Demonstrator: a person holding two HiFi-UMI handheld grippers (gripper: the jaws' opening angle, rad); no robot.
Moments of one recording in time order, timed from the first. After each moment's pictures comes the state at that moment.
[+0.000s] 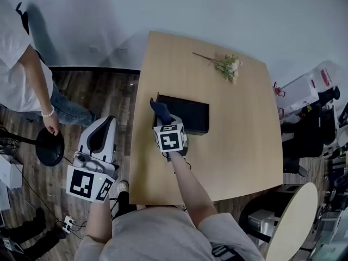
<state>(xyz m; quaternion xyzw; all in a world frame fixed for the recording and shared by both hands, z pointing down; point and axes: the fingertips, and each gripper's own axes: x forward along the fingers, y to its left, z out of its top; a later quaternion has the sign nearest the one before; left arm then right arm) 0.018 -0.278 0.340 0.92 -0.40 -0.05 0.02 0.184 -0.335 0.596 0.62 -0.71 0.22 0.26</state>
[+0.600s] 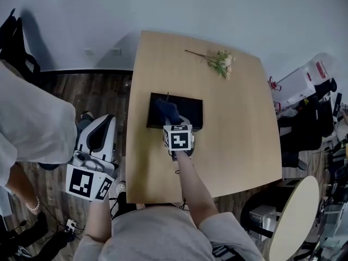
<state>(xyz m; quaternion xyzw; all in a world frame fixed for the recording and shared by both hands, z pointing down) 0.041 -0.267 0.336 0.92 -0.38 -0.05 0.02 0.246 -0.310 0.598 0.66 -0.67 0.25 0.23</state>
